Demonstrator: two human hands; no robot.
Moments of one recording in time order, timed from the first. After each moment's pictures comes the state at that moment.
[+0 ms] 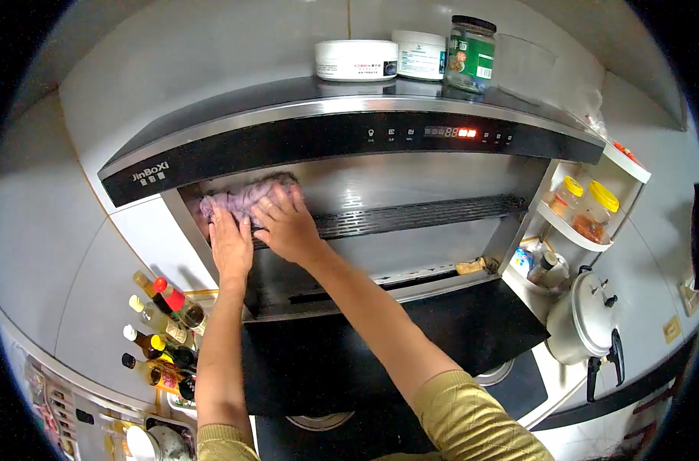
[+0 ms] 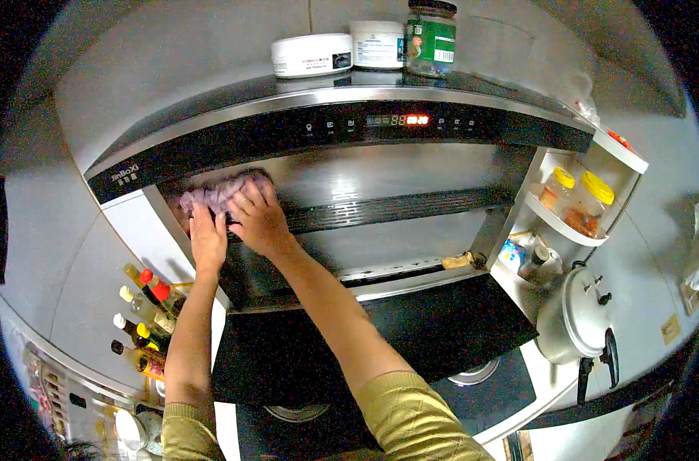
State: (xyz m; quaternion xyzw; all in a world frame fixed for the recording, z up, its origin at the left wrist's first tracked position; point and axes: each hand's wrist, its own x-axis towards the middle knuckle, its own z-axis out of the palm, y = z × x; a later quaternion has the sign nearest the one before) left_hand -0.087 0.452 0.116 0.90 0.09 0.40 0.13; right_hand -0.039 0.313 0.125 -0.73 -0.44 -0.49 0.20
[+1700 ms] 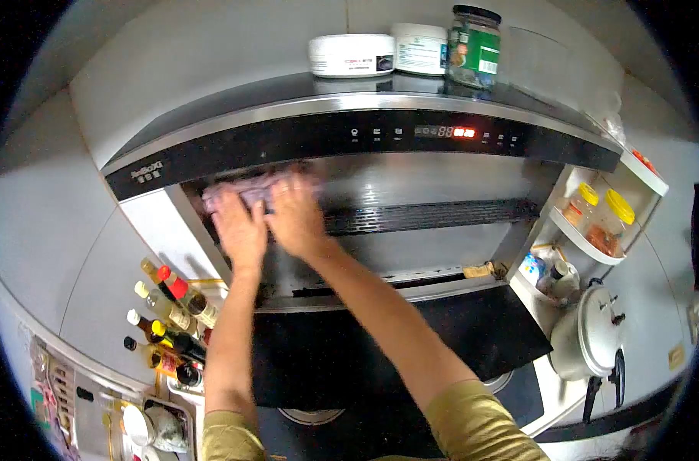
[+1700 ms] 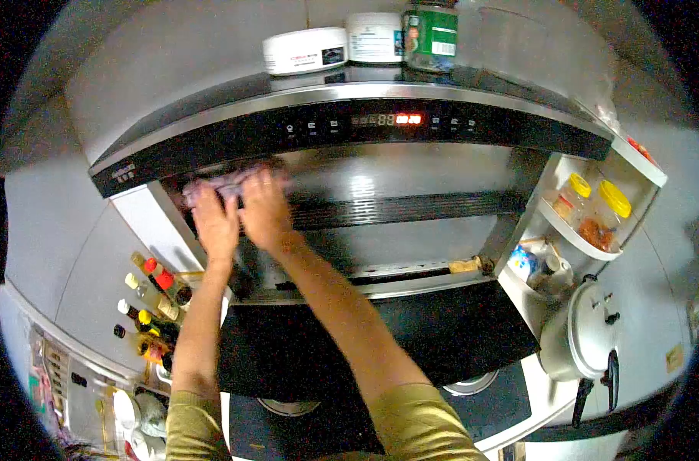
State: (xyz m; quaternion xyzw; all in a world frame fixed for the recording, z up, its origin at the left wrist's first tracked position) left_hand -0.077 0.416 0.125 0.85 0.14 0.51 0.05; right_hand -0.044 0.299 0.140 -0.77 -0.36 -0.42 0.30
